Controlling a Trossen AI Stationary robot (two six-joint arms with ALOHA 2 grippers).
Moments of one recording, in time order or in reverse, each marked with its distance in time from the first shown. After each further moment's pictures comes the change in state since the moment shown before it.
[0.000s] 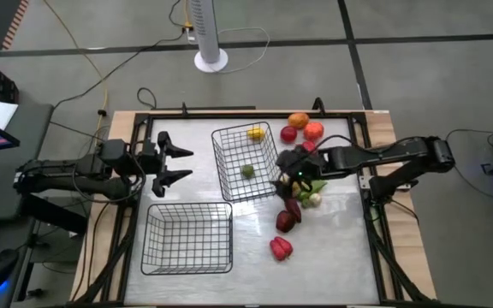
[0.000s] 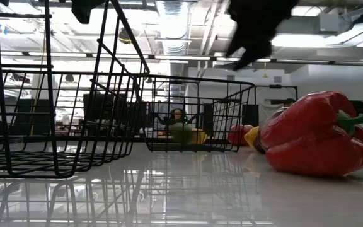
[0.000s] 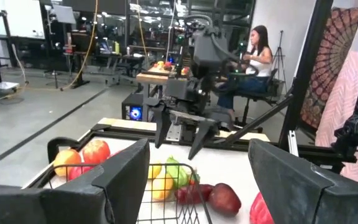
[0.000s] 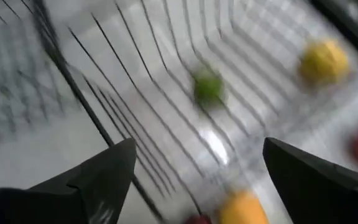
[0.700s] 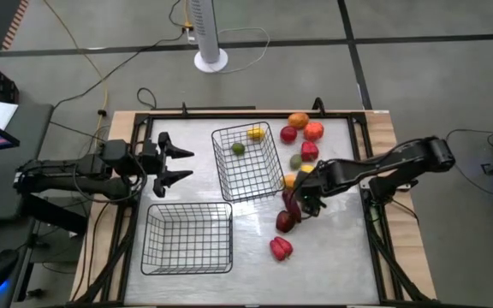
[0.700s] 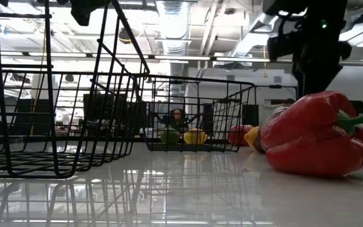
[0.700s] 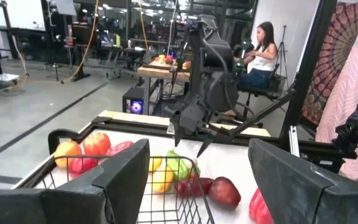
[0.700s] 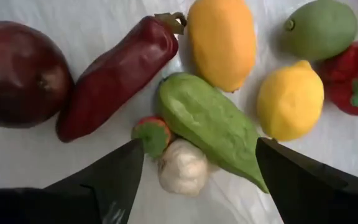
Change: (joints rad) left arm 0.000 0.000 0.000 -0.024 -0.005 -0.012; right arm 0.109 0.030 -0.143 -0.352 -0.043 0.073
